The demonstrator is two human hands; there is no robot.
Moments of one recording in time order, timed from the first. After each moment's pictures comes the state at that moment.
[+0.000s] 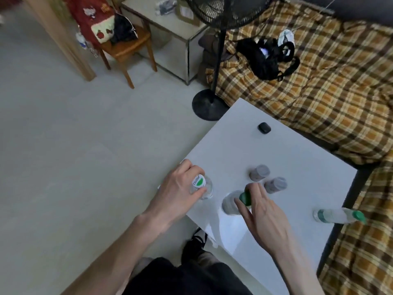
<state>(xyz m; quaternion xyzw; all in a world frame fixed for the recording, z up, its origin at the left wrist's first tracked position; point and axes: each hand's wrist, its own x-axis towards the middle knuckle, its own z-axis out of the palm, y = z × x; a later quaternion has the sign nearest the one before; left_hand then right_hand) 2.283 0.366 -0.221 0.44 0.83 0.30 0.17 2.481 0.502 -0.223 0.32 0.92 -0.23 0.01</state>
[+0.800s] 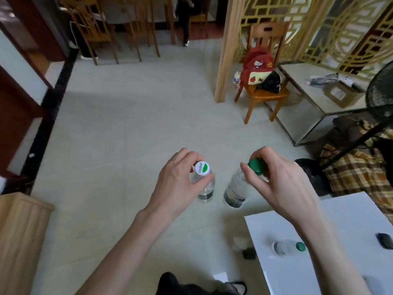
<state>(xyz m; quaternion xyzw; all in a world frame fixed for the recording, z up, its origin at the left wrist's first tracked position) 2.208 0.007 -0.114 0.13 0.90 0.40 -0.08 2.239 0.237 -0.063 -0.08 0.96 -0.23 -0.13</state>
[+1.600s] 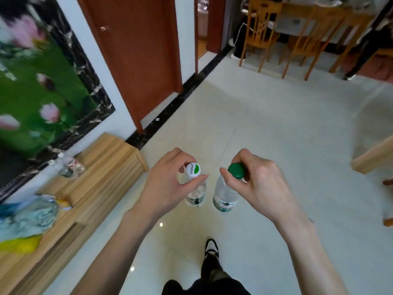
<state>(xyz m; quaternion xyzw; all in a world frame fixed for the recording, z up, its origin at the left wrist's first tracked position) 2.108 -0.340 -0.123 -0.17 0.91 0.30 -0.23 1.968 -0.153 -0.086 -0.44 0.84 -0.31 0.01</state>
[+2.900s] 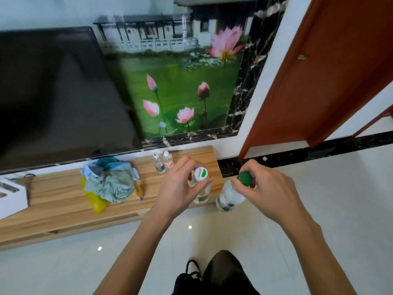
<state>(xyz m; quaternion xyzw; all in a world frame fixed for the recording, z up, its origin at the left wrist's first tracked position) 2.161 -0.799 -0.181 -0.51 0.76 0.20 -0.34 1.921 -0.767 -0.125 -0.74 0.65 -0.14 0.11</state>
